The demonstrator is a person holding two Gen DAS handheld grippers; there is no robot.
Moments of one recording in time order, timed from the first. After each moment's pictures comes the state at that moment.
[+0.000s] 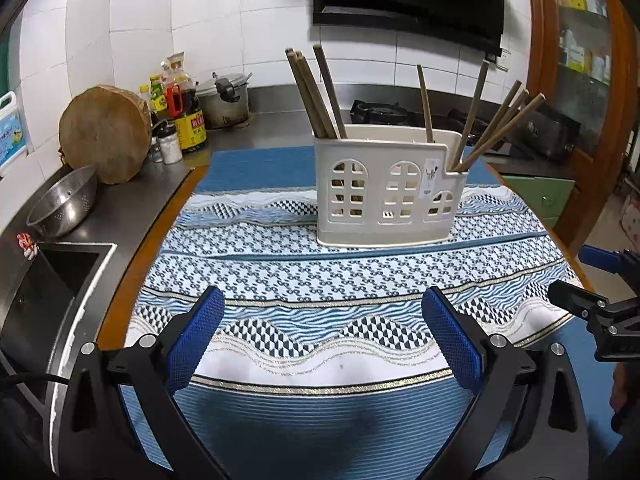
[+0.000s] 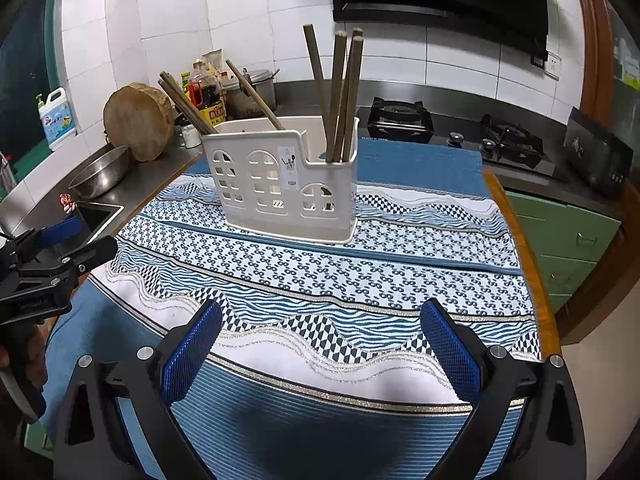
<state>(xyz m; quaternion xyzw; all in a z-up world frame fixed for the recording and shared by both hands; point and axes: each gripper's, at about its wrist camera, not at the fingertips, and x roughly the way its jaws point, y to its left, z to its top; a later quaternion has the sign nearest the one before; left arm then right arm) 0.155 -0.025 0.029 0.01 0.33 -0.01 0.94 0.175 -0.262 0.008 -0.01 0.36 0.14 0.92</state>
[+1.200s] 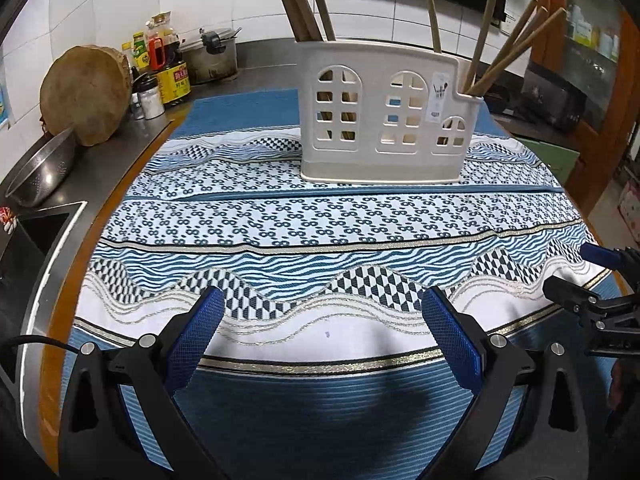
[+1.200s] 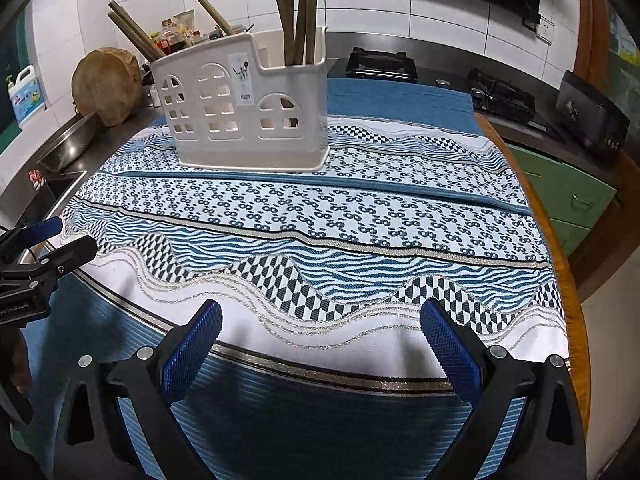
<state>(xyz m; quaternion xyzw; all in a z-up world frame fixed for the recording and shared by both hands) 0.178 -0.037 -0.042 0.01 0.39 -0.02 0.92 0.194 -0.271 -0.064 -0.03 0.42 0.10 0.90</state>
